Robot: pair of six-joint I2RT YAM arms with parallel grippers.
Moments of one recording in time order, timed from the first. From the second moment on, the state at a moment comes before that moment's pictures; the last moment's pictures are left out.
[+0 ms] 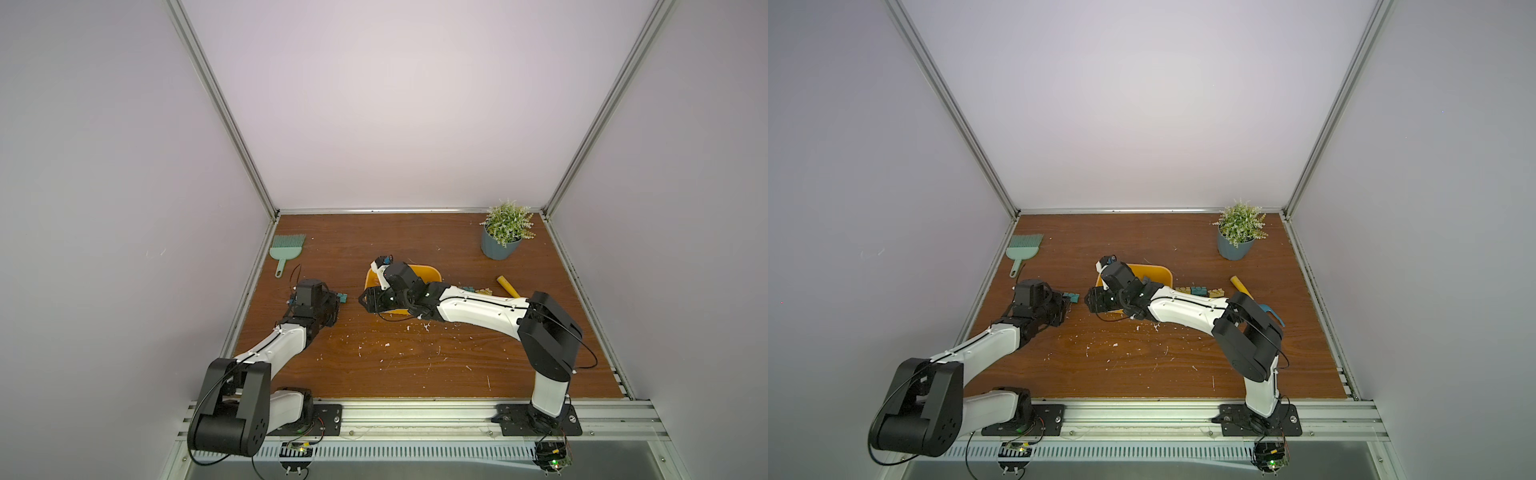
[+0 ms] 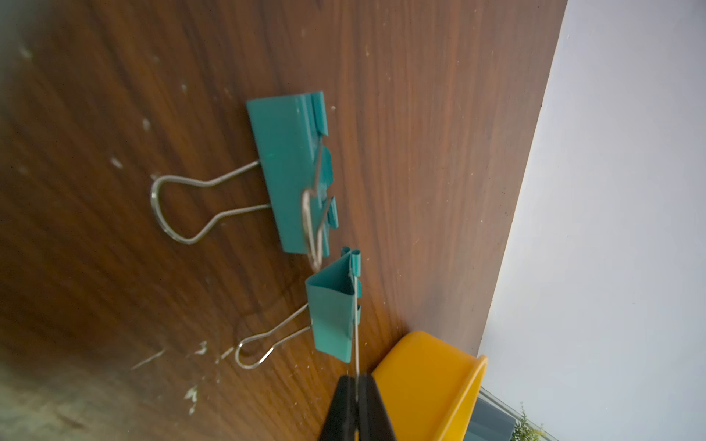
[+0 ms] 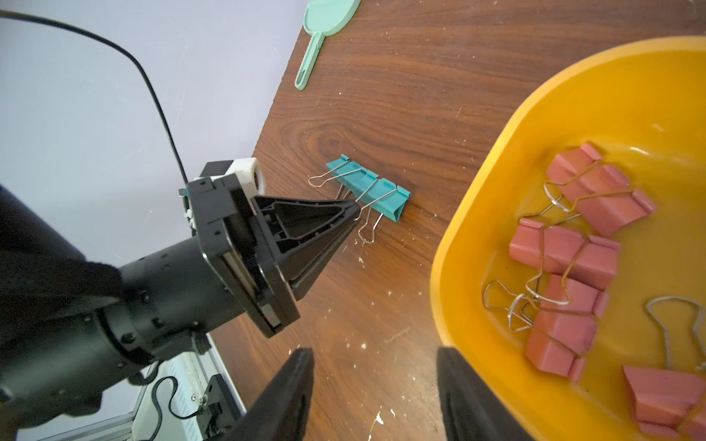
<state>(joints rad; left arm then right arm) -0.09 1.26 0.44 0.10 0.16 -1.48 0.99 1.86 1.32 -0.10 -0.10 0.69</state>
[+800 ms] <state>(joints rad) -0.08 1.04 0.48 0.04 0.11 -1.16 0.99 1.64 1.14 -0.06 0.15 0.68</state>
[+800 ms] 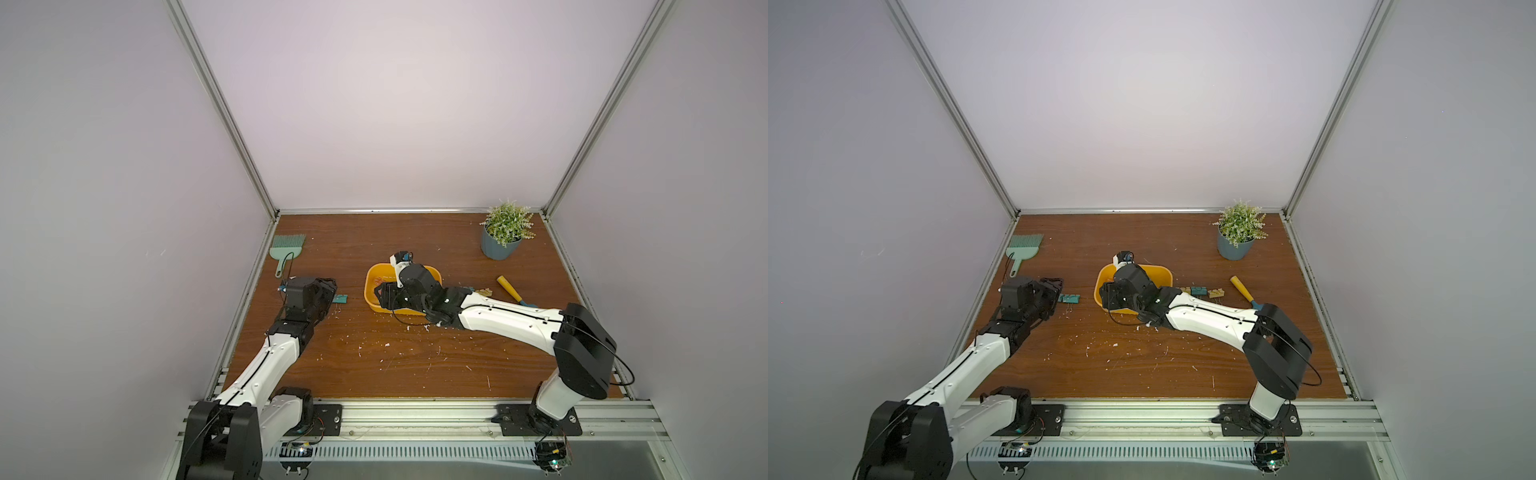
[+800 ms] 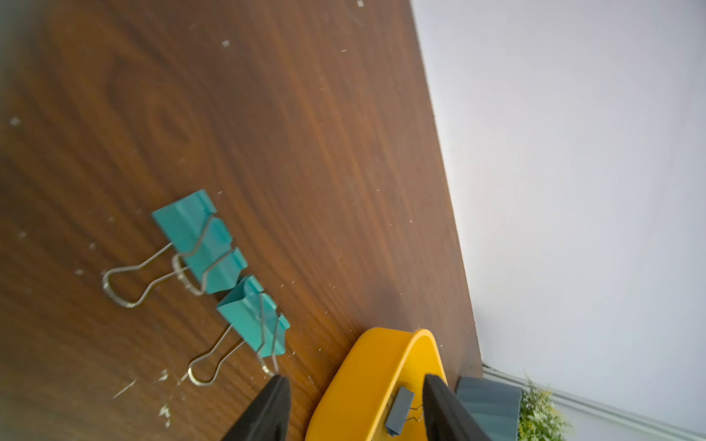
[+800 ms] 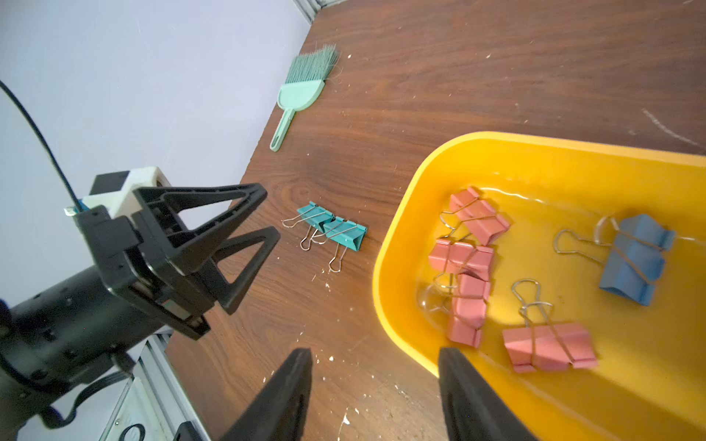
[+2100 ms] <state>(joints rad) -0.57 1.80 1.22 -0.29 0.23 -0.47 0.78 1.43 0.82 0.01 0.17 0.85</state>
